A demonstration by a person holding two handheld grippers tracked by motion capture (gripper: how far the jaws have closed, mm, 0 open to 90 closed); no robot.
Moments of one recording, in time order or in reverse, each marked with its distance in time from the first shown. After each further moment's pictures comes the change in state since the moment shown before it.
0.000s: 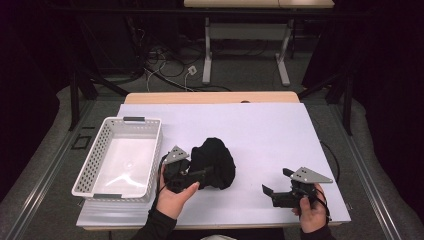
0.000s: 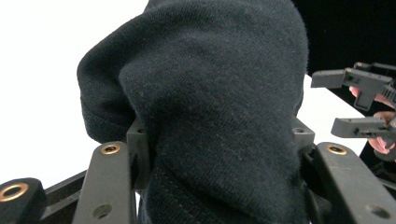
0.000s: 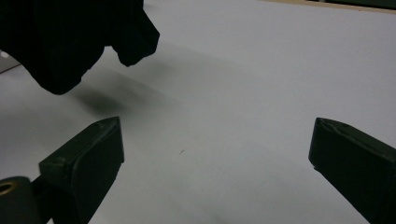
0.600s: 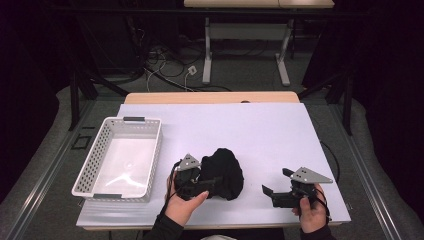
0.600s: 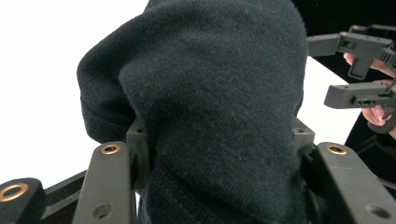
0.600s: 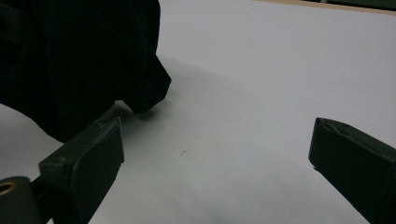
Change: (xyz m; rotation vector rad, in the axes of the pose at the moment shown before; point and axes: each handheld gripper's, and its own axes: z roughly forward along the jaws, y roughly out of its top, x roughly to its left) left arm -0.015 -0.016 0.022 0.072 -0.042 0.020; right arm 0.000 0.000 0.000 0.001 0.005 -0.006
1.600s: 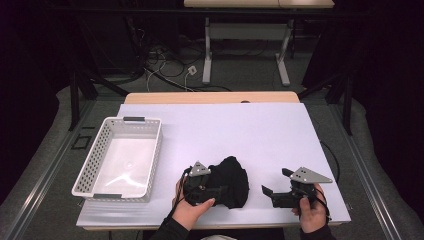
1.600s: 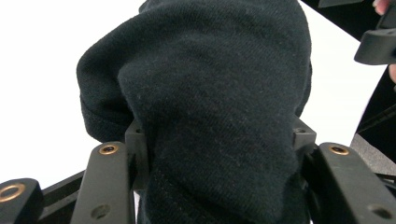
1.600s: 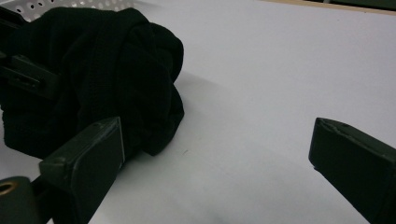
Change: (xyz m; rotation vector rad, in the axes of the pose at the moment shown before) left arm 0.000 -0.021 0.027 0.103 0.005 0.007; right arm 0.000 0.000 0.001 0.002 0.009 -0.005
